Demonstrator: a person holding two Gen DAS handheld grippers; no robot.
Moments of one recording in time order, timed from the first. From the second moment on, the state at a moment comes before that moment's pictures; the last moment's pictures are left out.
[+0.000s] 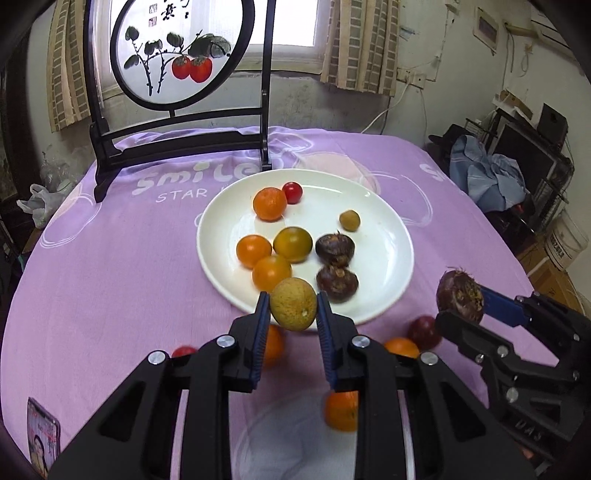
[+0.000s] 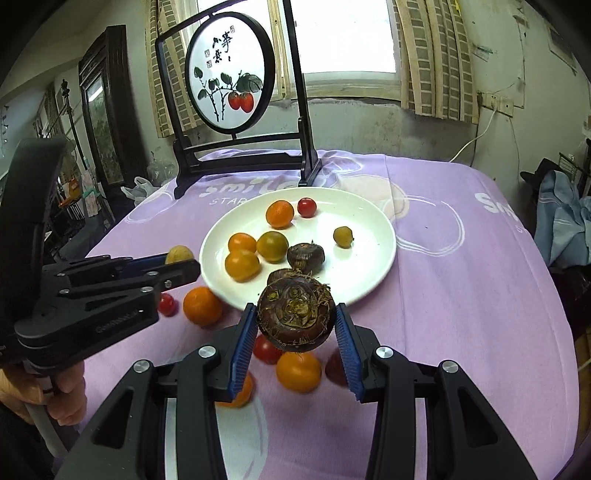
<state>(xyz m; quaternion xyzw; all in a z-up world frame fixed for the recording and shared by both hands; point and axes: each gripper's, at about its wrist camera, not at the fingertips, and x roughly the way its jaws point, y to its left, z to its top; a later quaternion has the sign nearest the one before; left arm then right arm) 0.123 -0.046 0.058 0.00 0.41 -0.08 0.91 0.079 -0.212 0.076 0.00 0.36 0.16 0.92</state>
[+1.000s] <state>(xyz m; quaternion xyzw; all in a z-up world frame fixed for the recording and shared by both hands) 0.201 -0.051 0.028 -0.02 0.44 -0.05 0.90 0.166 -0.190 0.031 -0.04 0.43 0.12 0.90</state>
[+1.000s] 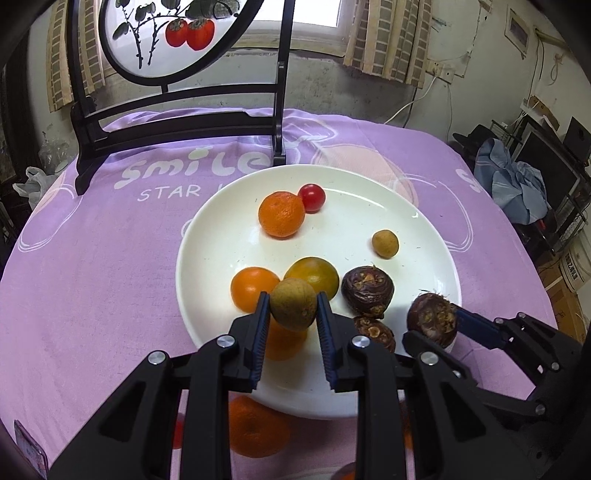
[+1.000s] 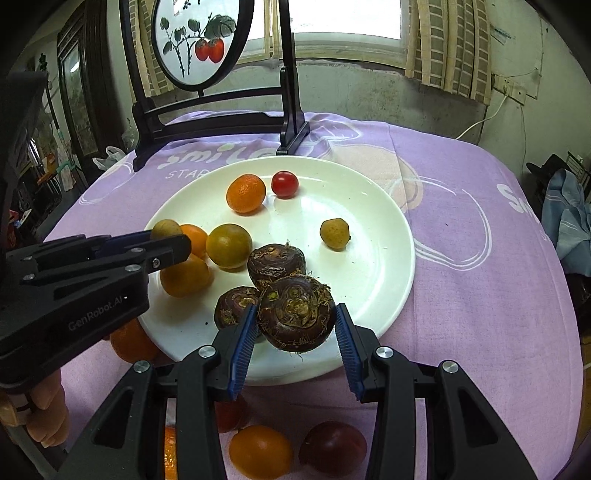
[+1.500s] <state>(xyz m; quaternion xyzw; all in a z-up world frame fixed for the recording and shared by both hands) 0.167 -0.052 0.068 -0.03 0.40 -0.04 0.92 0.136 -0.208 0.046 -0.03 0.41 0.10 0.91</state>
